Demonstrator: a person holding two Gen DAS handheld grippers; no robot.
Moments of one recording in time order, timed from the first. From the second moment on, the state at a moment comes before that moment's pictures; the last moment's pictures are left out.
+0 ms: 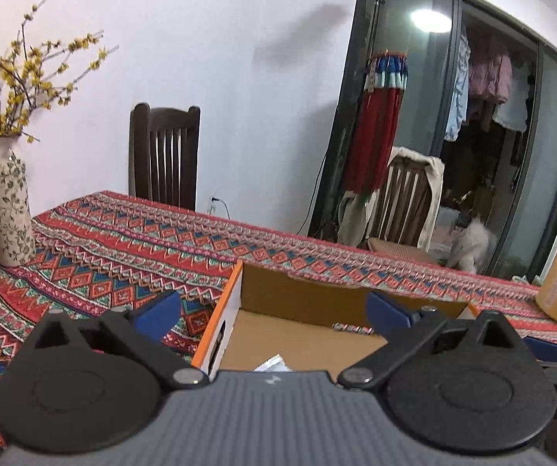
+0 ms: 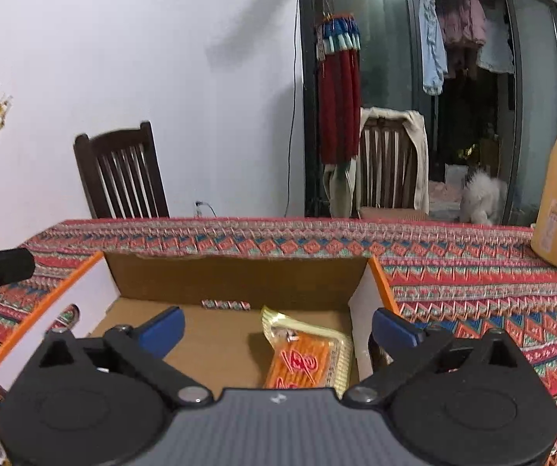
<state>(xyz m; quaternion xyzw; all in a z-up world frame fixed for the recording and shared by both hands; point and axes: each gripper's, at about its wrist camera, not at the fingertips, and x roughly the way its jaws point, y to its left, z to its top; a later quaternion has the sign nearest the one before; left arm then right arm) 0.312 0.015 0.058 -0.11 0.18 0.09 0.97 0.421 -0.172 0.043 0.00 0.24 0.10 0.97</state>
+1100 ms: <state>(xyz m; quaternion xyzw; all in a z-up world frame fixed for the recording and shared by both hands) 0.166 0.054 0.006 -0.06 0.22 0.08 0.97 0.229 -0.253 0.001 0.00 0.28 0.06 0.96</state>
